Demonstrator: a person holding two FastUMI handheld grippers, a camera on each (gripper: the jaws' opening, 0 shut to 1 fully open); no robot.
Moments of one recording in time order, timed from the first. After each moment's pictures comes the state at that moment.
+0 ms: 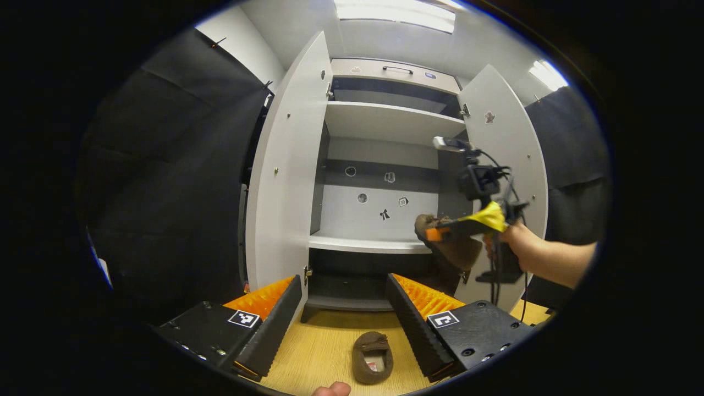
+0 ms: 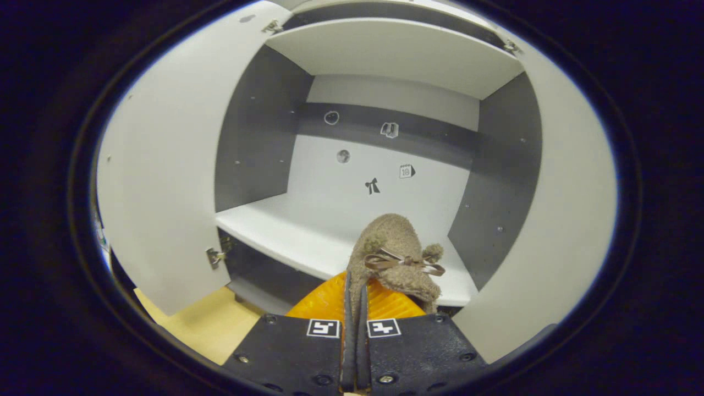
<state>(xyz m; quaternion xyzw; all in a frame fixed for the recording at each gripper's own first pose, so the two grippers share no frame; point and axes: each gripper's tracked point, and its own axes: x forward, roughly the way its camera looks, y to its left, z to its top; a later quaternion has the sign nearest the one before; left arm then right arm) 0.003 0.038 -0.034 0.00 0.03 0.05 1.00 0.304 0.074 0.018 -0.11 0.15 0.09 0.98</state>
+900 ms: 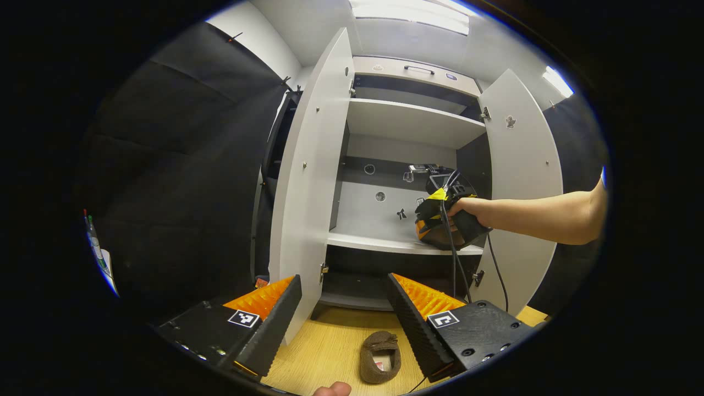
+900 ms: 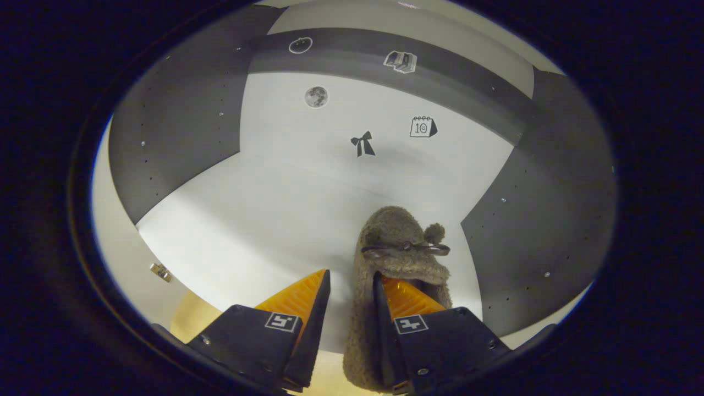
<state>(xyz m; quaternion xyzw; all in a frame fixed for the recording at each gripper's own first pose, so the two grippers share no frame) -0.003 0.063 -0.038 -0.02 0.04 0.09 1.00 0.397 0.079 -0.003 -0.15 0.32 0.04 0.94</state>
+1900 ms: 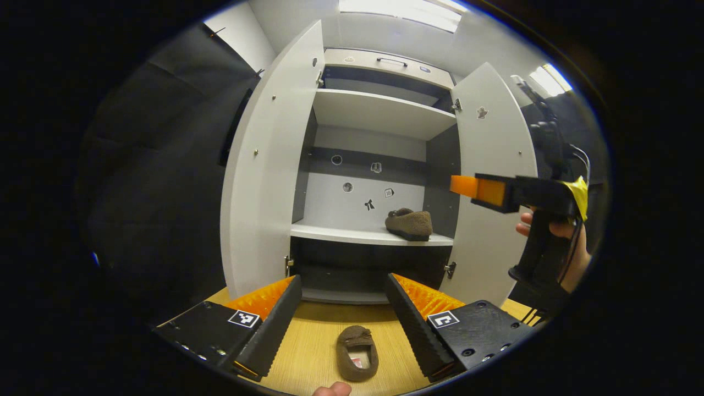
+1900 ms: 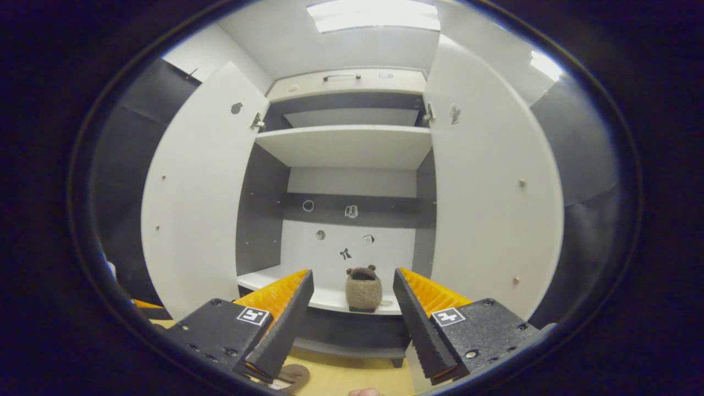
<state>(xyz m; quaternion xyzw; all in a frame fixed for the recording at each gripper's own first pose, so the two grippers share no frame) 0.008 0.010 -0.055 -0.02 0.07 0.01 1.00 0.112 0.033 0.085 -0.02 -0.11 0.06 0.99</state>
